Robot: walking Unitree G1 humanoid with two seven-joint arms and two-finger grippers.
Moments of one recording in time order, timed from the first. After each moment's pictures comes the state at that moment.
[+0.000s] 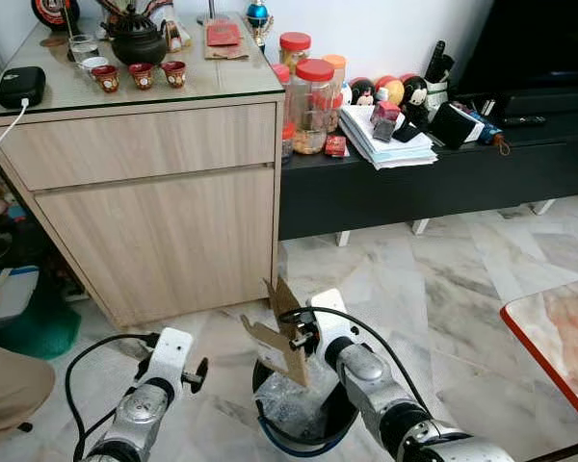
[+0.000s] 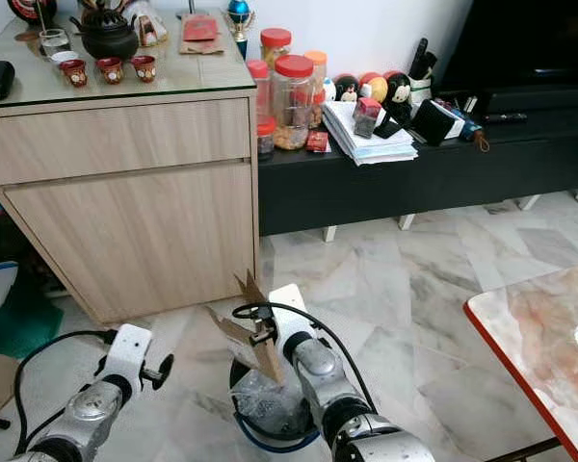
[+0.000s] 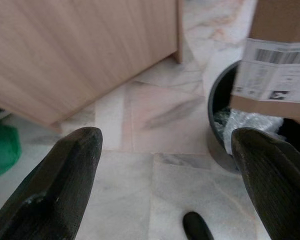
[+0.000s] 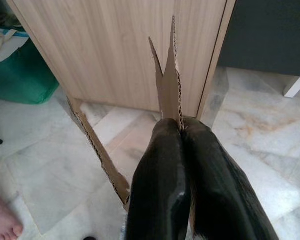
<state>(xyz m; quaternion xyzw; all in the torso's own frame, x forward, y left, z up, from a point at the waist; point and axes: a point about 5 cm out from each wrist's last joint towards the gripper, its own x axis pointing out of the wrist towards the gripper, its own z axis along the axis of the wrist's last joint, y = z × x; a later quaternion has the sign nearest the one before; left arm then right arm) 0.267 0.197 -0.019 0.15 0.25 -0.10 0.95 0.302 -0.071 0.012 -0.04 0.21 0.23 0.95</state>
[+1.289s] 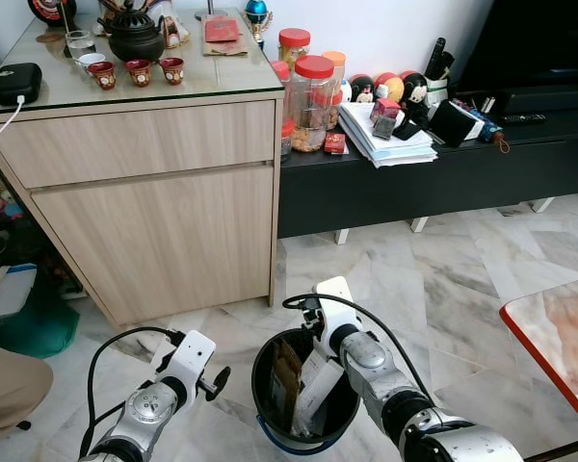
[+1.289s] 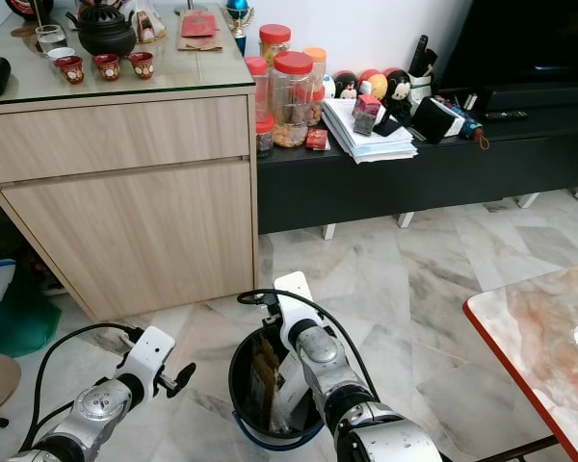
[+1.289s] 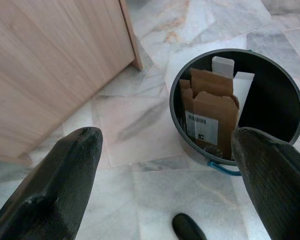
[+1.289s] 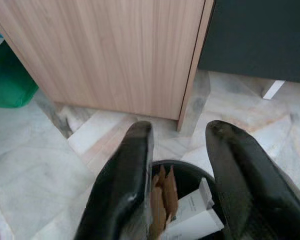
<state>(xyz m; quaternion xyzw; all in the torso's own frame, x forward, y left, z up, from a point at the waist) 0.267 0.182 -0.016 0.17 0.24 -0.20 0.94 0.310 -0.079 0.017 -0.06 0.20 0.19 0.96</state>
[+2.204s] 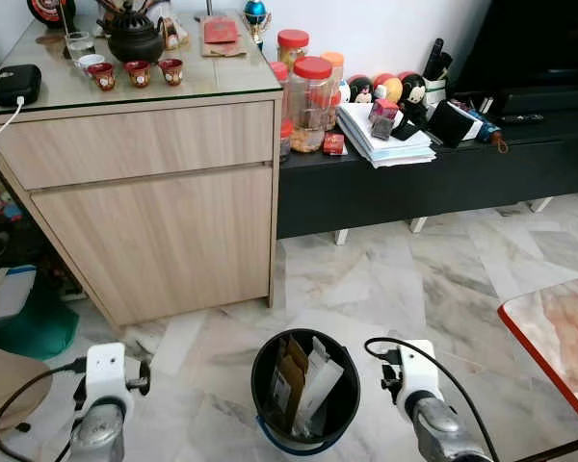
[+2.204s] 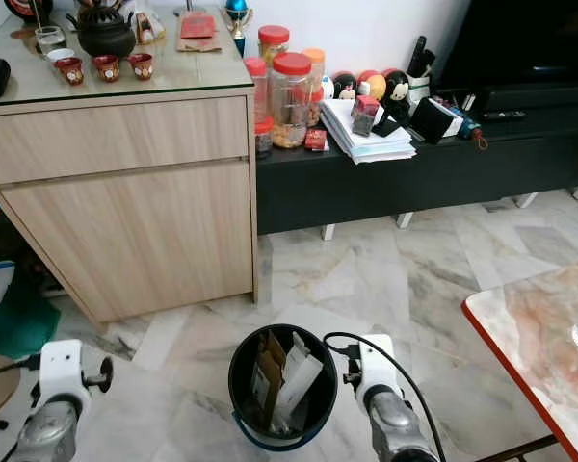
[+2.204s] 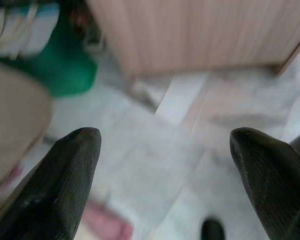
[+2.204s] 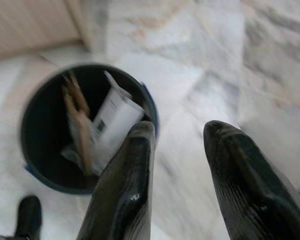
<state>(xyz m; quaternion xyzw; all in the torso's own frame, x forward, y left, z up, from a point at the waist) 0.220 0.271 -0.032 0.05 0.27 0.17 0.95 0.236 -0.198 -0.050 -0.01 0.35 -0.03 0.94</state>
